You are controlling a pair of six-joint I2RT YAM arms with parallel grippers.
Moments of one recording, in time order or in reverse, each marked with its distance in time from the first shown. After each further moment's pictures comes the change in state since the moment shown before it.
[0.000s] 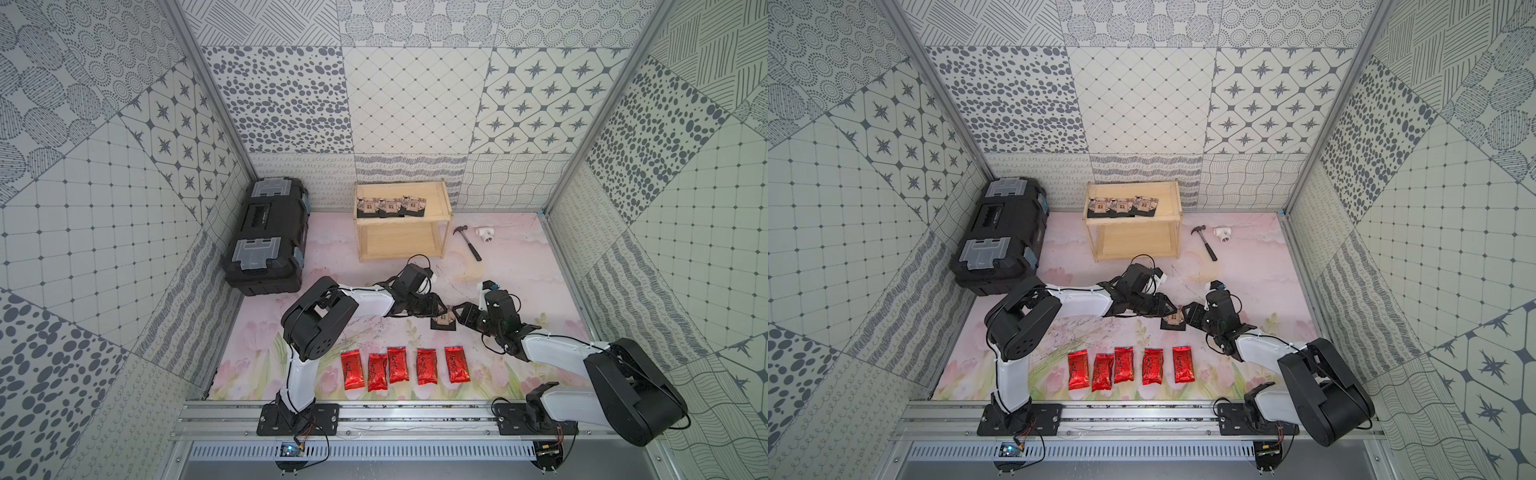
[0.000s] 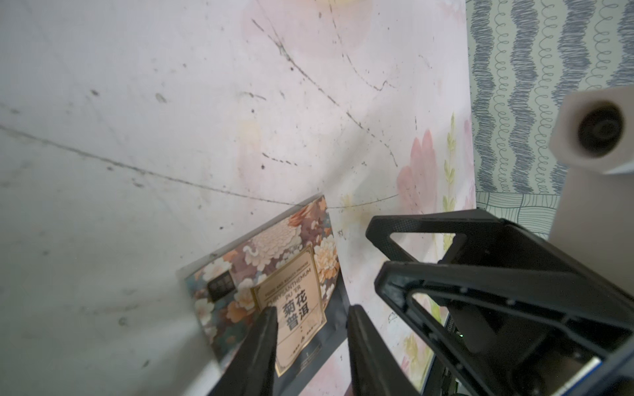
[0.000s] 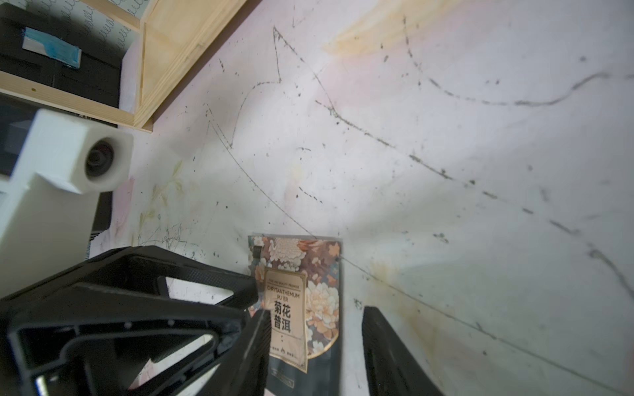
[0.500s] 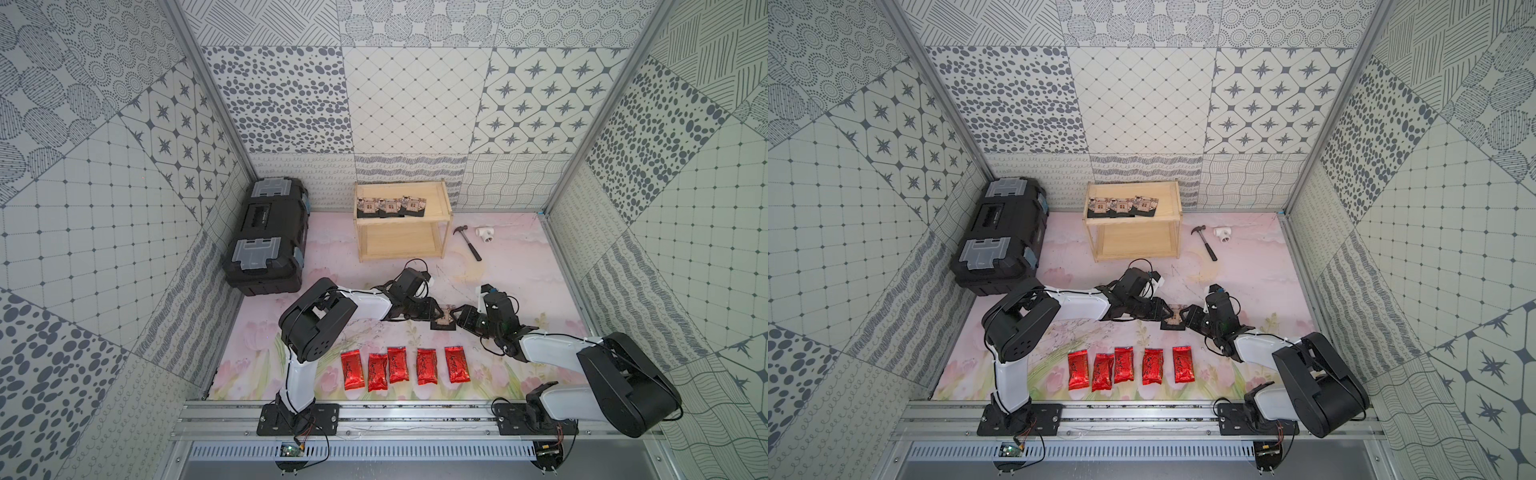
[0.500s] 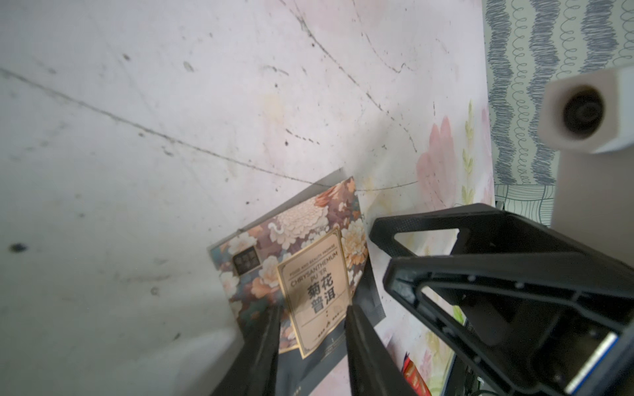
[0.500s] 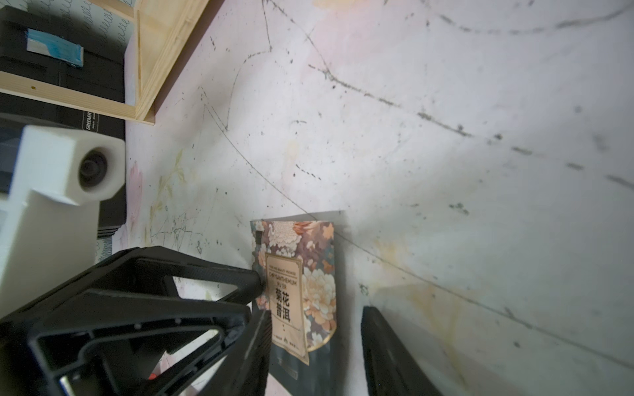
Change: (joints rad) left arm 0.000 -0.019 -0.064 0.030 -0.026 0.037; right arm 0.000 0.040 -0.016 0.045 -0.060 0.075
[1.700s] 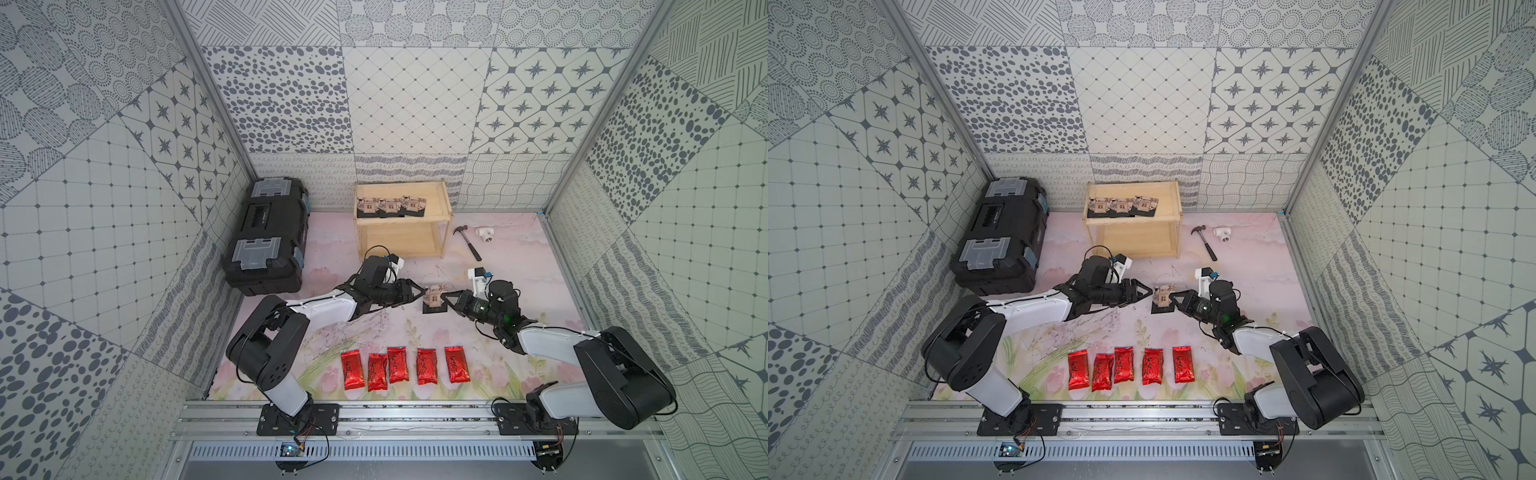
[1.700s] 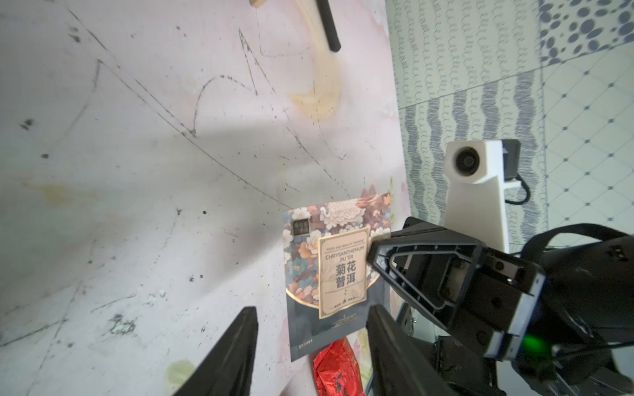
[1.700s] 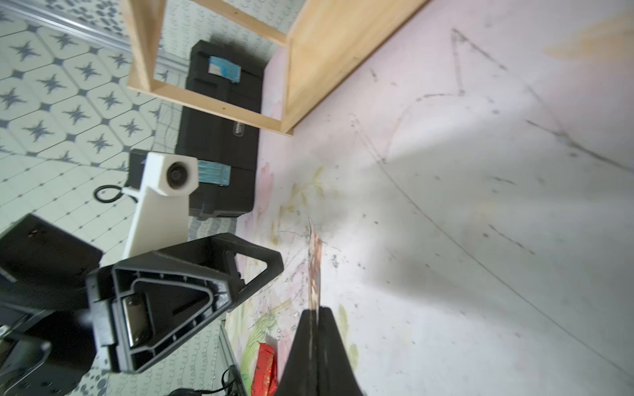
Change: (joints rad) left arm 0.202 -0.351 -0.209 0.085 0.085 -0.157; right arm -0.029 0.035 0.090 0.287 -0.287 0.098
